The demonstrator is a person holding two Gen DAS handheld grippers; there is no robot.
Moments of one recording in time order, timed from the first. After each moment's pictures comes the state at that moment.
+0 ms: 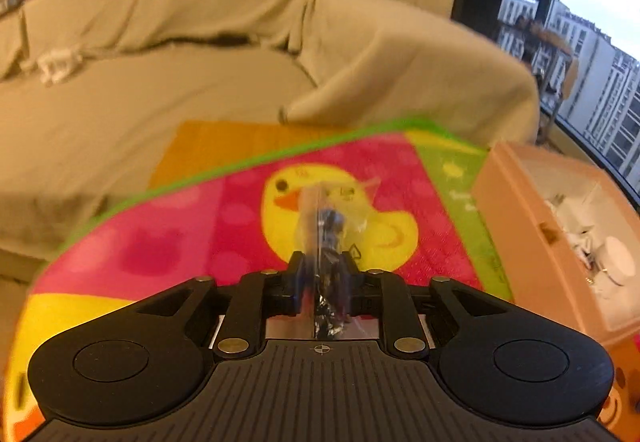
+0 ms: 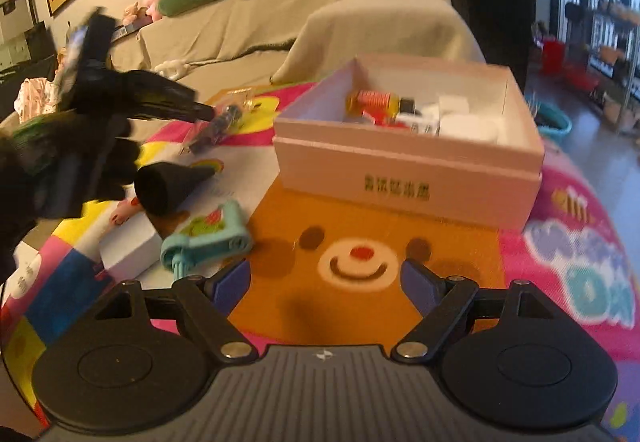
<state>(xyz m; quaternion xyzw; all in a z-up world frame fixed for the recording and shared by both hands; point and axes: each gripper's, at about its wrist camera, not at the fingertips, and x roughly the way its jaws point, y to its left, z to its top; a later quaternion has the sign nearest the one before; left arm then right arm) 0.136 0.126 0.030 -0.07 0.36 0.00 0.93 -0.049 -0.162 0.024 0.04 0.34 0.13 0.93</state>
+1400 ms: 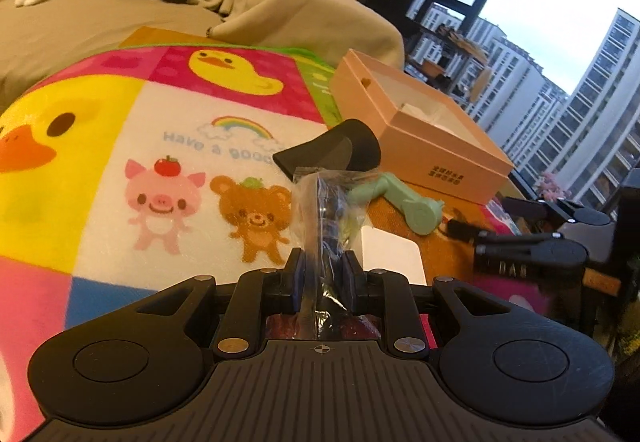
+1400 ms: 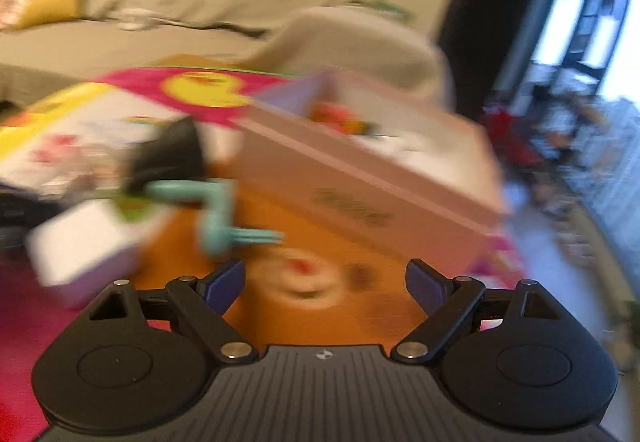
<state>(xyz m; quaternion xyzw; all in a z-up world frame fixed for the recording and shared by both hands) -0.070 0.087 0.007 -0.17 0.35 -0.12 0.91 -0.046 -0.130 0.015 -0.14 0.30 0.01 0.94</state>
